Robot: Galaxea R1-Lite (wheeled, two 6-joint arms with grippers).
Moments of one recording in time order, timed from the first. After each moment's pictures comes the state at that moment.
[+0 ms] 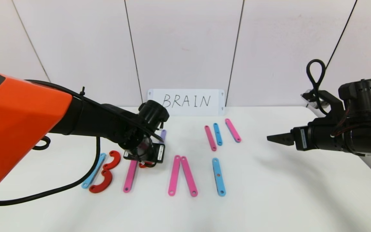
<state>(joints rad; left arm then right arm) -0.54 2.07 -1.40 0.35 0.21 -0.36 0.14 1.63 -0.89 -0.09 0.22 0.00</state>
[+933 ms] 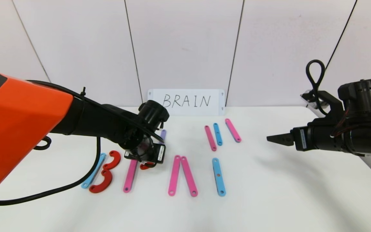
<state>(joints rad) -0.54 2.08 -1.40 0.34 0.21 -0.33 0.14 1.63 -0.89 -0.09 0.22 0.00</state>
